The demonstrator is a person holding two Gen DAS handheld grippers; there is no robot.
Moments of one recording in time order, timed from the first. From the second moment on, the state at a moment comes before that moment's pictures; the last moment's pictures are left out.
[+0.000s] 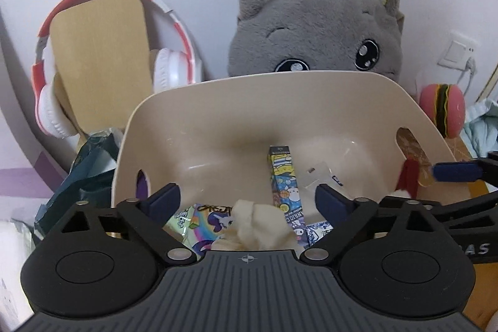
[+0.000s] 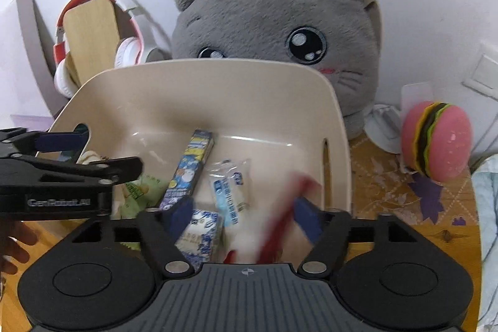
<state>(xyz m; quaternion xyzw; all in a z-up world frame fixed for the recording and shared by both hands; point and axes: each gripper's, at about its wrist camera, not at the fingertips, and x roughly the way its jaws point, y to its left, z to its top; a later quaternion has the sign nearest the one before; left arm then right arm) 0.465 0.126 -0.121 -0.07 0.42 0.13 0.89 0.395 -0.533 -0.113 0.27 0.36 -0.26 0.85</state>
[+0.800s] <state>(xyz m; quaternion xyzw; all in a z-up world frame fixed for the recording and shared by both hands) 0.387 0.150 -0.068 -0.08 0.39 0.13 0.91 0.322 -0.498 -0.064 0.26 0.28 -0.31 0.87</state>
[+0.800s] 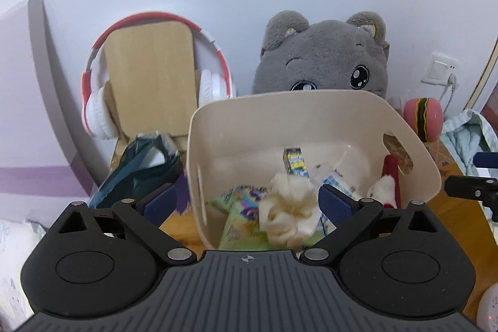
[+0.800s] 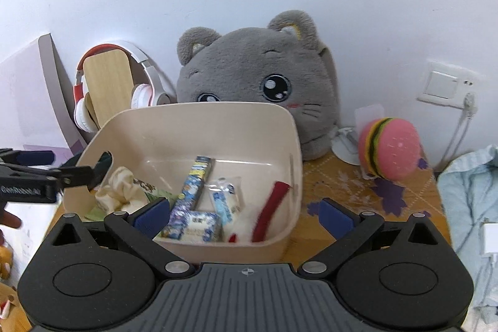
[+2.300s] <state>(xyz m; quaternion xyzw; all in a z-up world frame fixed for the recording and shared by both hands) 0.356 0.142 -0.190 -0.09 0.52 0.10 0.84 0.324 -0.500 -0.183 0.32 0.40 -0.35 0.78</state>
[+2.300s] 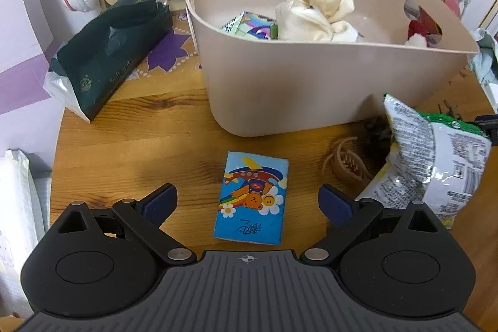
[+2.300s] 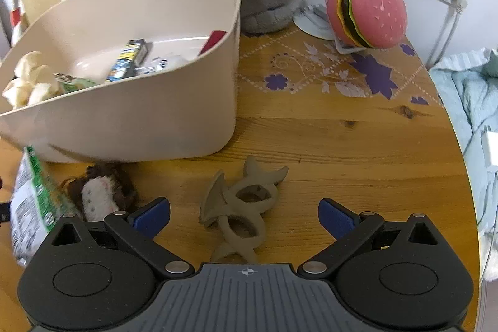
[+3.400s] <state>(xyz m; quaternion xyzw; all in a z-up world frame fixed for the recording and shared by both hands) 0.355 0.141 -0.199 -0.05 0.52 0.09 0.85 0.322 -0.504 -0.198 0.38 0.37 -0.37 0.76</state>
